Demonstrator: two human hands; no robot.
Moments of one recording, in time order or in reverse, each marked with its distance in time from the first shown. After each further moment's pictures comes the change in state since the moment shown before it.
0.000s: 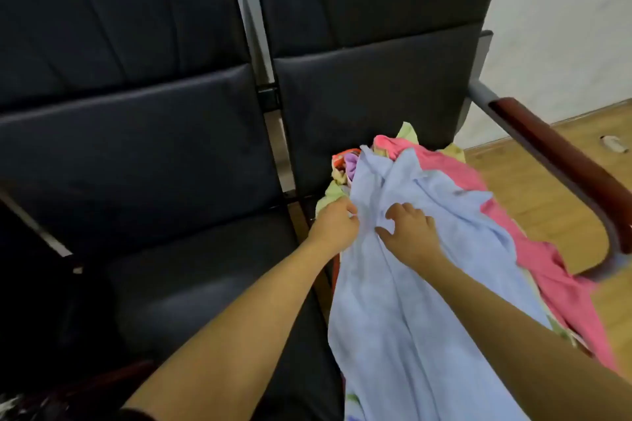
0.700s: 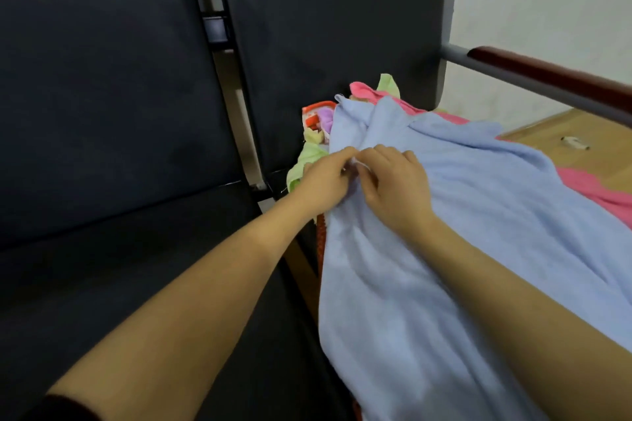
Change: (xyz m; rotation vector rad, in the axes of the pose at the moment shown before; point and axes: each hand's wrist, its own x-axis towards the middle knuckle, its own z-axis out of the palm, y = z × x) left_hand 0.076 -0.099 0.084 0.106 0.074 0.625; right_hand 0.027 0.016 0.128 -0.013 0.939 -0.477
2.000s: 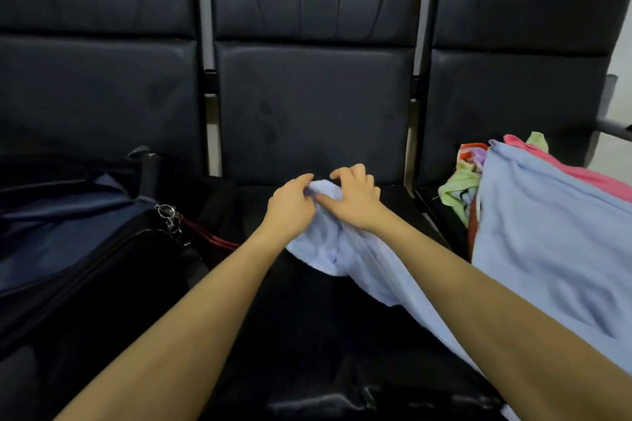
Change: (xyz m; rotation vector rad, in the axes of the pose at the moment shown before) left_hand -0.330 -0.024 -0.175 0.181 0.573 -0.482; right_hand -0.013 -0.320 -0.021 0.462 -0.608 -0.012
